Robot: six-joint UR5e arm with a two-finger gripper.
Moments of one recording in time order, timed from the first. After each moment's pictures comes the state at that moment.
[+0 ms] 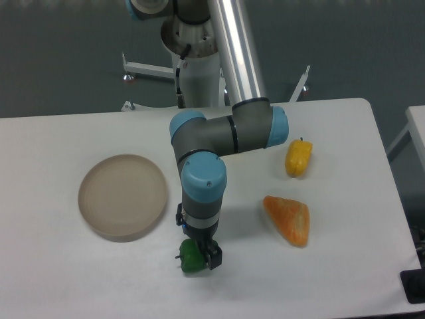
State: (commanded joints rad) arm 2.05 -2.29 -1.22 -1.06 1.48 1.26
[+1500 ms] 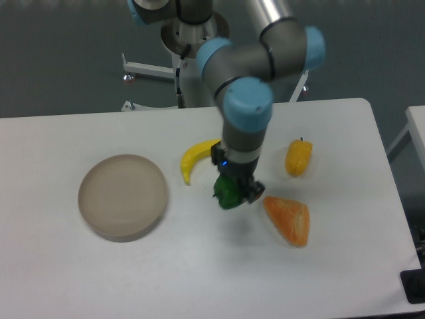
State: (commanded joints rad) arm 2.26 -1.96 -1.34 -1.41 1.52 1.28
